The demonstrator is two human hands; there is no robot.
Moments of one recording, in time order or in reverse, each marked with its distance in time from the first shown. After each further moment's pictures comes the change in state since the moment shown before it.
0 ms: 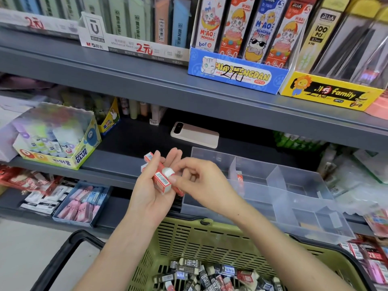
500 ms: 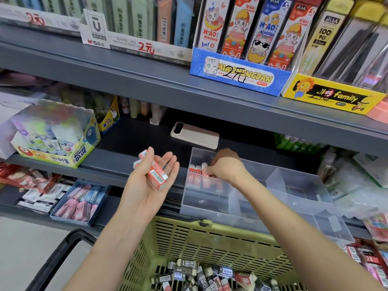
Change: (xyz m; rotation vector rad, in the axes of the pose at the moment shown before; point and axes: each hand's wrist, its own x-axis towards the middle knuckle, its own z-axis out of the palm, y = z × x) left_hand 0.005 0.012 -0.004 0.006 0.079 0.010; right_hand 0.058 0.053 -0.043 -0.656 0.005 0.560
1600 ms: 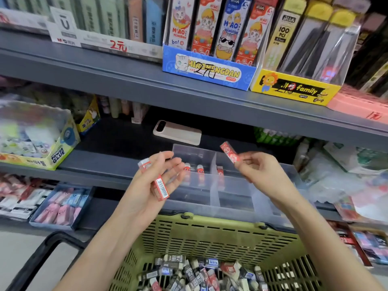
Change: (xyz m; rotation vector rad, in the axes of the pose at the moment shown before) left_hand -0.019 -0.028 0.007 0.315 -0.243 0.003; right_hand -0.090 0.082 -0.038 0.742 0.241 -0.118
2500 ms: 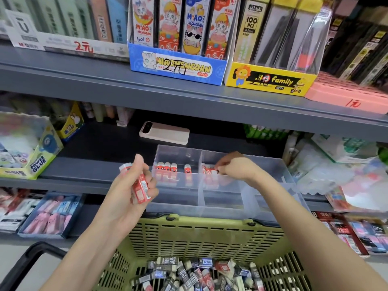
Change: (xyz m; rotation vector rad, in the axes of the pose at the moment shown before) left_hand -0.003 -0.001 0.007 0.134 0.100 -0.031; right_hand 0.055 0.031 0.005 -0.607 -0.250 0.139
